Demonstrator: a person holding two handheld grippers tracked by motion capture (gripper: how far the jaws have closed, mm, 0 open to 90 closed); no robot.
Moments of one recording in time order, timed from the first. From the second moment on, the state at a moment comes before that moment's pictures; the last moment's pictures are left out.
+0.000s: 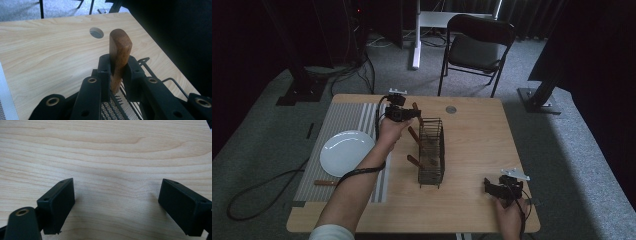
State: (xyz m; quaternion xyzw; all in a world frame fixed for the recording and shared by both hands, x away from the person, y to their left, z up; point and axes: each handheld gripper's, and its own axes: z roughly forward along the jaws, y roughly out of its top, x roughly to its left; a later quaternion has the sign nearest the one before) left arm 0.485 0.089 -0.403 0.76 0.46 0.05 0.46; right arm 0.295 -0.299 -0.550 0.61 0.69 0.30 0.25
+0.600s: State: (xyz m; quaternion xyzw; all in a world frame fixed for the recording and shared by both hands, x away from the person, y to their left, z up) left arm 0.466 0.103 -0.383 0.75 0.45 0.05 0.49; right arm 0.295 -0.299 -0.550 0.61 0.69 0.30 0.25
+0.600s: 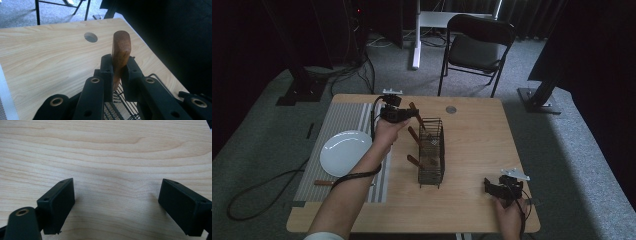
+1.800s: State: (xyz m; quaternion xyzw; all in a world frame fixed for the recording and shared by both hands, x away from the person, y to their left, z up) left arm 0.433 0.174 -0.296 0.68 0.45 0.10 0.56; right arm 0.295 -0.299 -0.550 0.61 0.69 0.30 0.25
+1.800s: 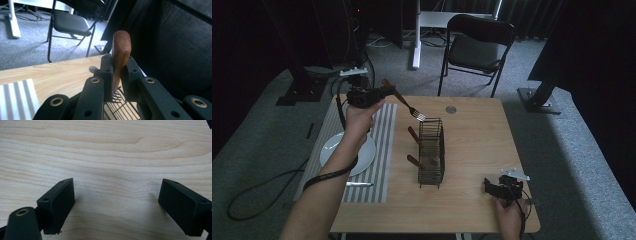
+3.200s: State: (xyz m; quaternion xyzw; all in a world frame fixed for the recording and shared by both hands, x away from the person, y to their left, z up) left arm 0.461 0.299 -0.424 0.57 0.62 0.14 0.52; right arm 0.295 -0.299 -0.550 0.61 0.69 0.30 0.25
